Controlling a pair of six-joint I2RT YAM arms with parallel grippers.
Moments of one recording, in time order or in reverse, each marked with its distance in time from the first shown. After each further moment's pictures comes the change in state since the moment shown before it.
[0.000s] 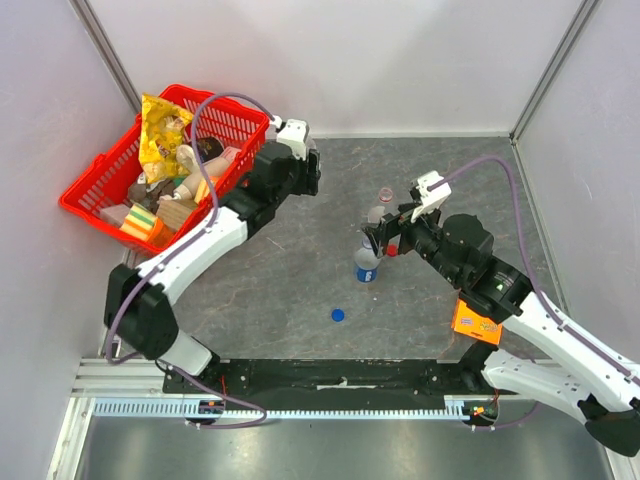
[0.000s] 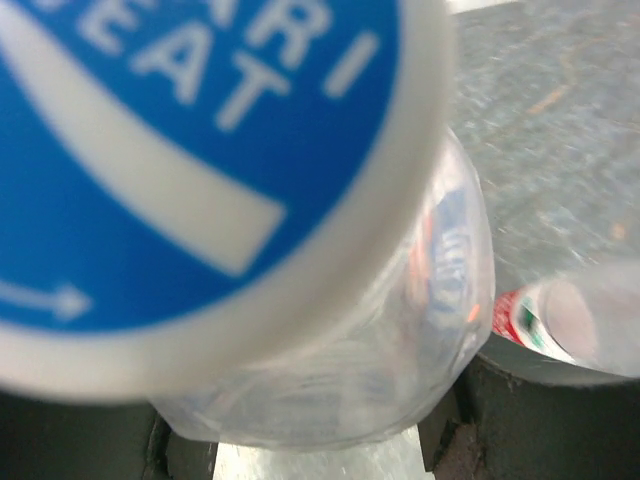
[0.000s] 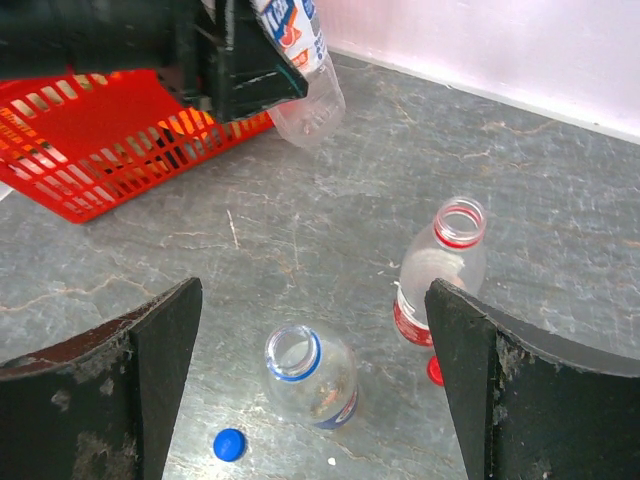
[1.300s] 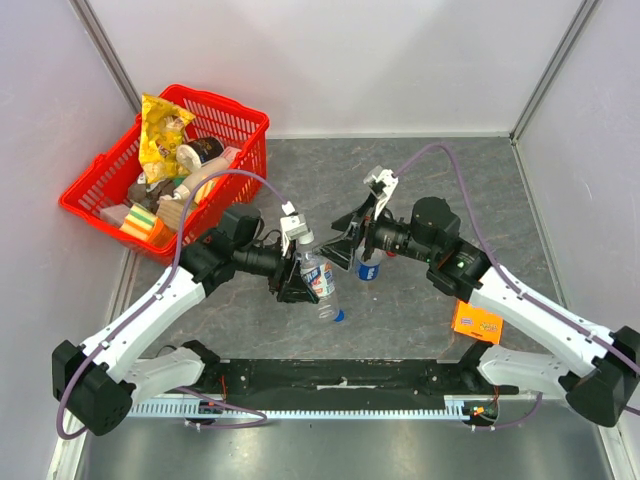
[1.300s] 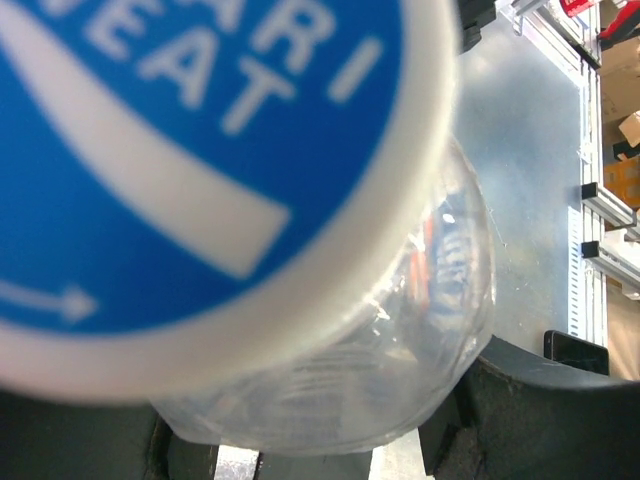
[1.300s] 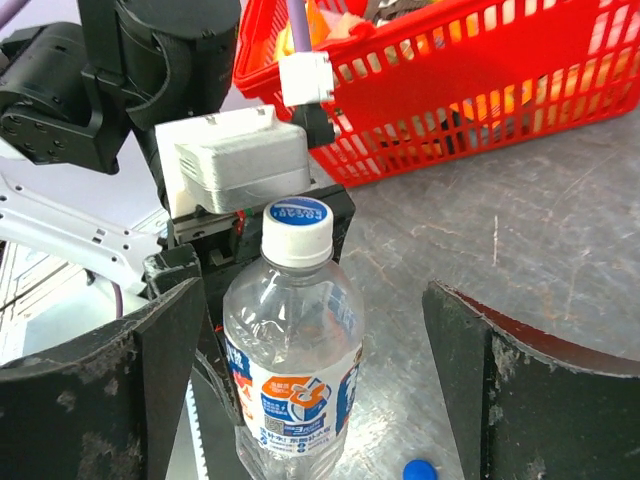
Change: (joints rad) left arm -0.001 -0.520 -0.399 -0.447 1.128 0.150; right arm -0.001 0.214 0.047 0.248 -0.599 0.231
